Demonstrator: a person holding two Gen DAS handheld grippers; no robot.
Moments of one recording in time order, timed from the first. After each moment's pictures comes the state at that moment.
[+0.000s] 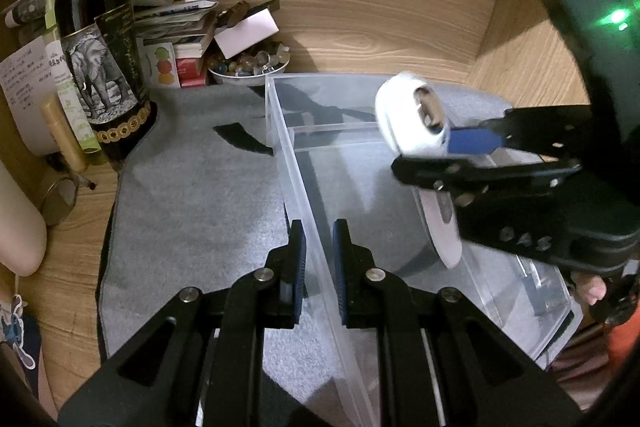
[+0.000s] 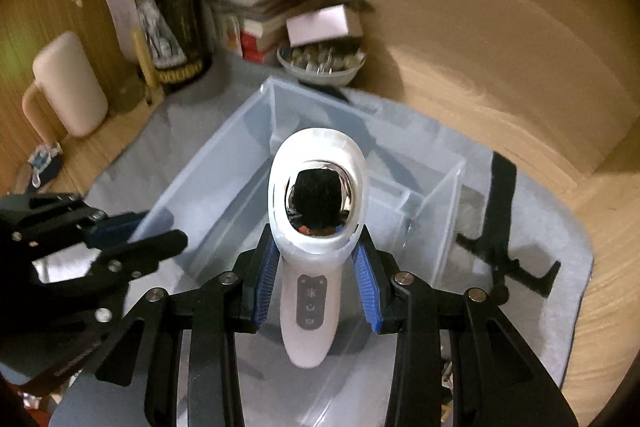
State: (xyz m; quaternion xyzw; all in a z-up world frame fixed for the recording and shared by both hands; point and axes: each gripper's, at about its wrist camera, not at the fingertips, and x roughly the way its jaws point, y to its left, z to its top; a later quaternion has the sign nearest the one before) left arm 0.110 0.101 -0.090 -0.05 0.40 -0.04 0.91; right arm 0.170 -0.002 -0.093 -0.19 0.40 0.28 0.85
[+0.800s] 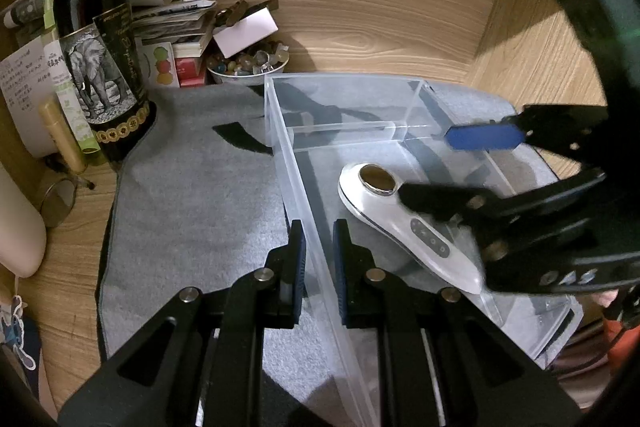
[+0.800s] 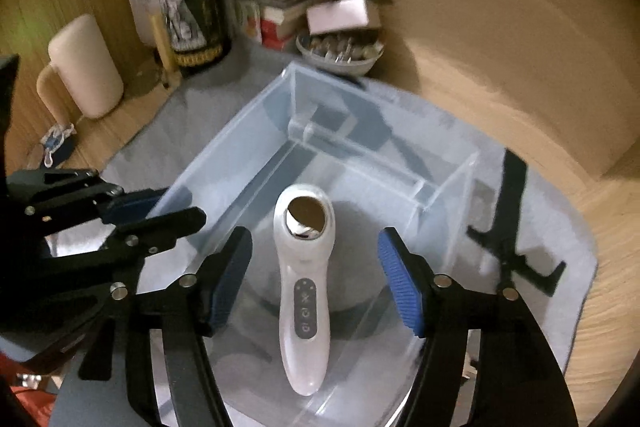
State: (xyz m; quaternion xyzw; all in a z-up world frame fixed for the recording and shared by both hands) left arm 0.113 0.100 -0.091 -0.05 0.40 -0.04 0.91; right arm 0.158 -0.012 -0.080 -0.19 0.39 0.30 0.85
